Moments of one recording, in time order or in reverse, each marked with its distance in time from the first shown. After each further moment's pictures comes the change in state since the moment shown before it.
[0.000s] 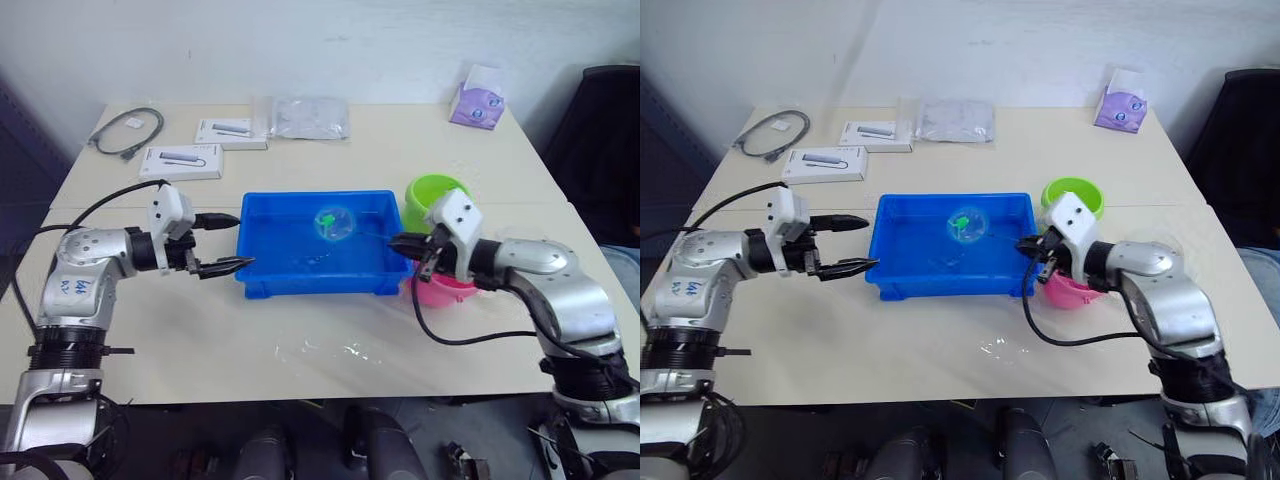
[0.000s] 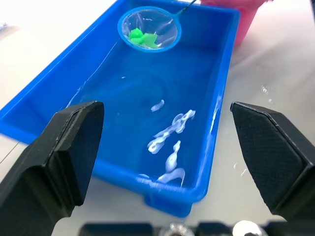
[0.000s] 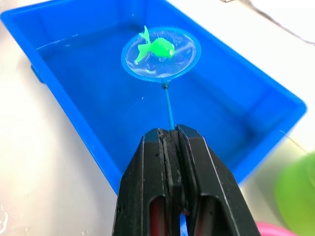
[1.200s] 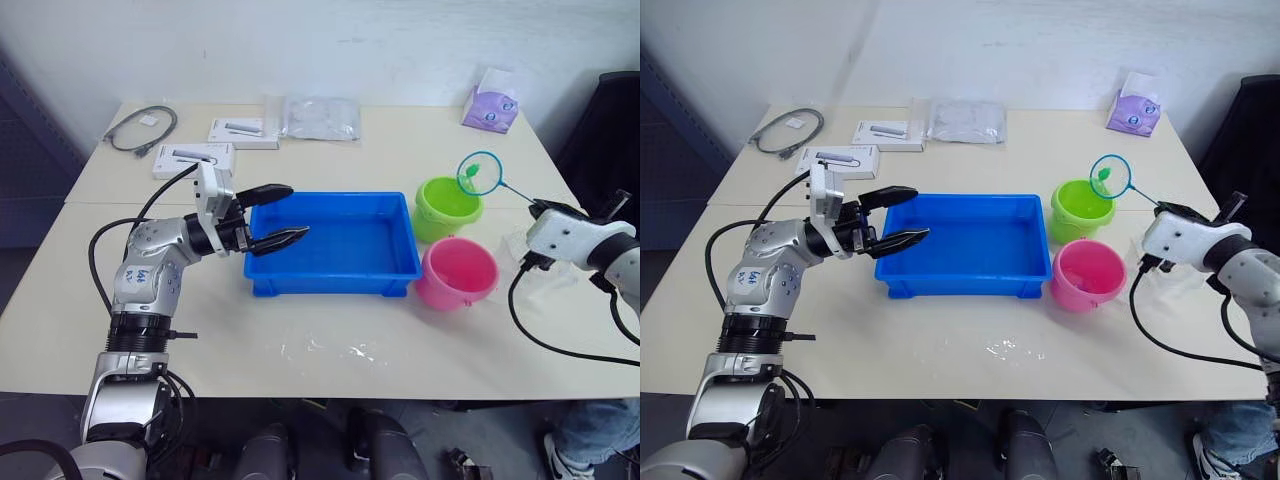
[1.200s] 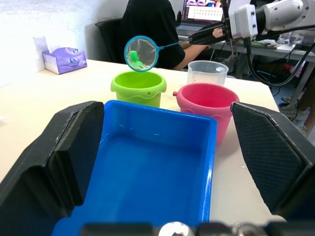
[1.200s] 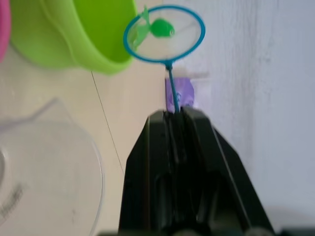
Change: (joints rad) left arm -0.101 -0.225 -0.006 0.006 -0.059 -0.048 0.053; right arm 0.187 -0.383 -0.081 0.542 -0.678 -1.074 -0.499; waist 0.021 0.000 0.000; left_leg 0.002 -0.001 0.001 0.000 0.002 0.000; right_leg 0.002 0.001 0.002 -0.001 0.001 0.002
